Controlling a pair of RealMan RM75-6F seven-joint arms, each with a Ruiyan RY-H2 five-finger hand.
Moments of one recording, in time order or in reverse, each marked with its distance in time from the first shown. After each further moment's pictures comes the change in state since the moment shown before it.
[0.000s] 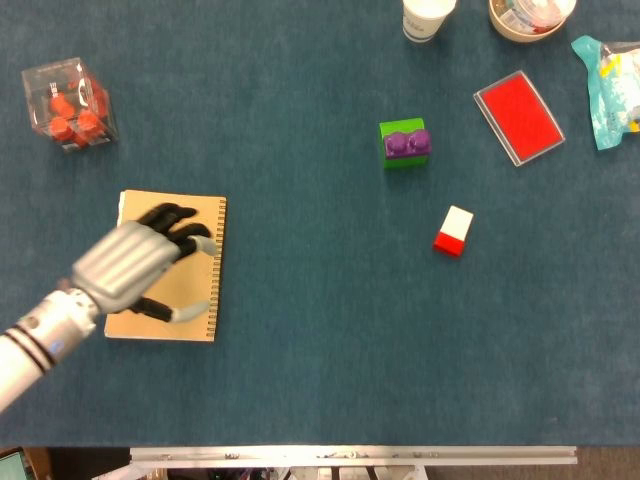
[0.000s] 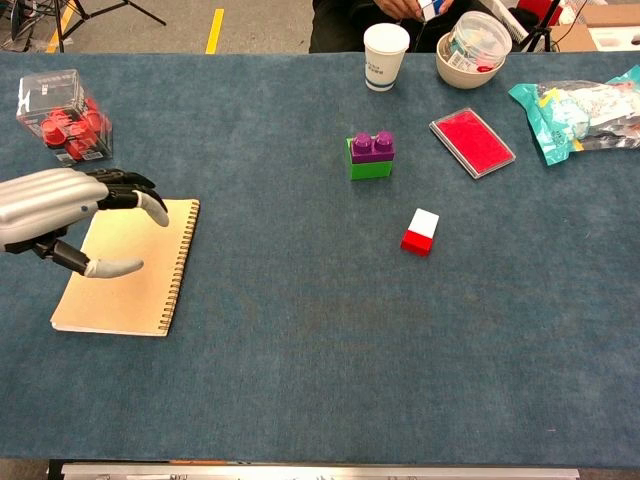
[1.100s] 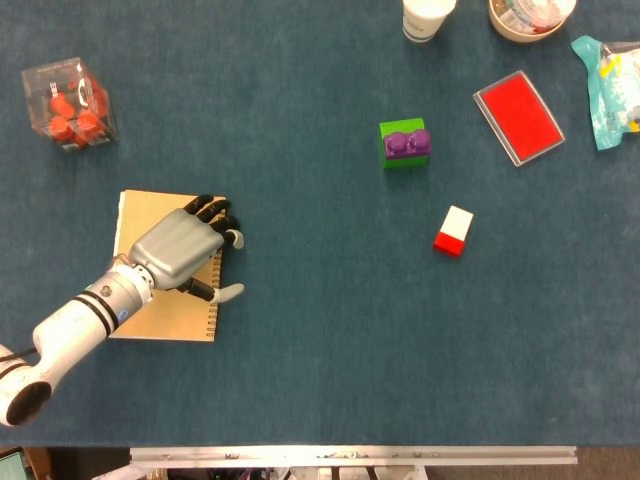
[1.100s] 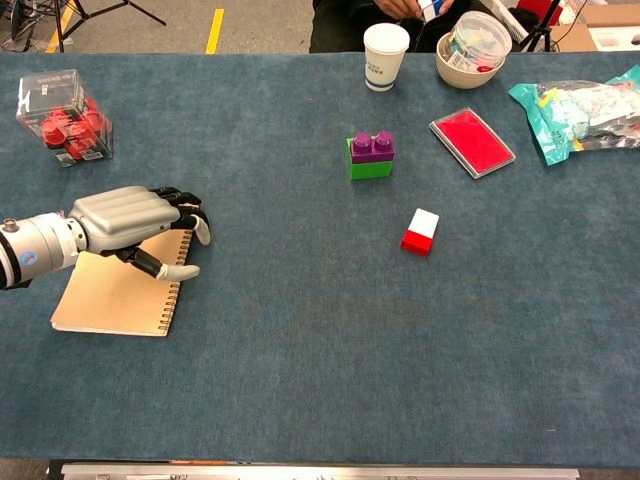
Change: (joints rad) left arm -0.134 -0.224 -0.027 0.160 -0.276 -0.203 0.313; right arm -0.009 0.002 0.004 0.009 0.017 0.000 0.005
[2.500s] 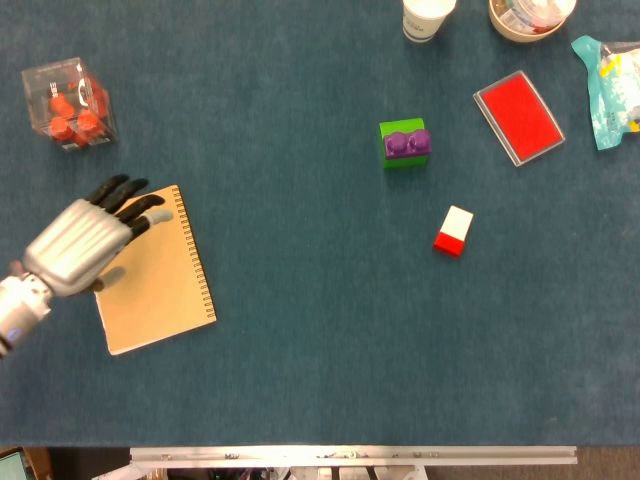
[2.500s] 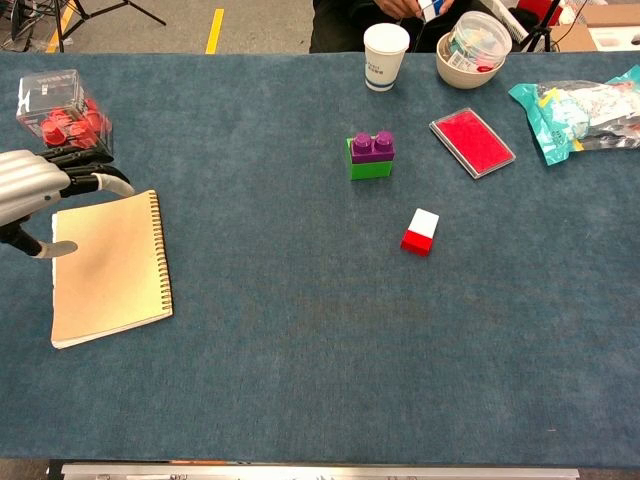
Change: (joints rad) left arm 0.136 0.189 0.137 0.111 0.299 0.403 -0.316; right arm 0.002 0.001 -0.007 -0.016 -0.038 0.011 0.000
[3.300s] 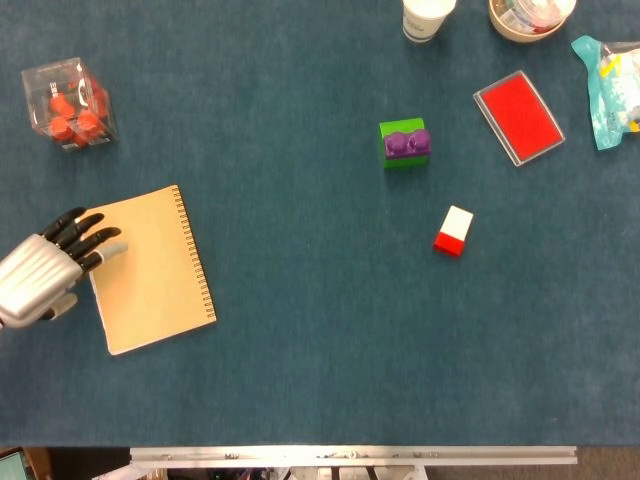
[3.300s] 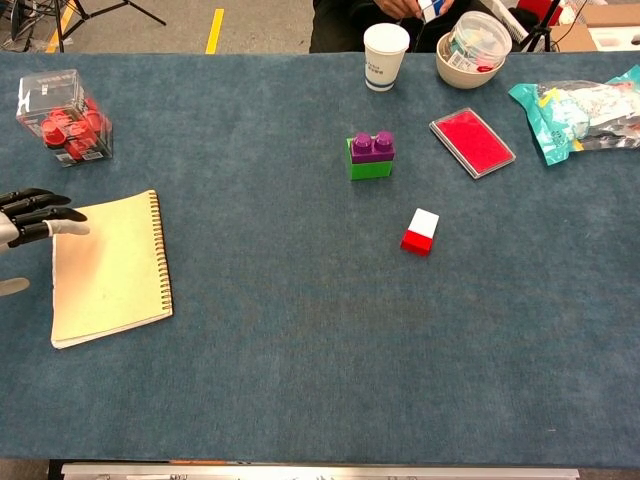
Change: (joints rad) left arm 0.148 -0.235 0.107 0.628 0.158 0.269 -0.256; right arm 0.008 0.008 -0.002 -0.038 -0.006 -0.006 -0.041
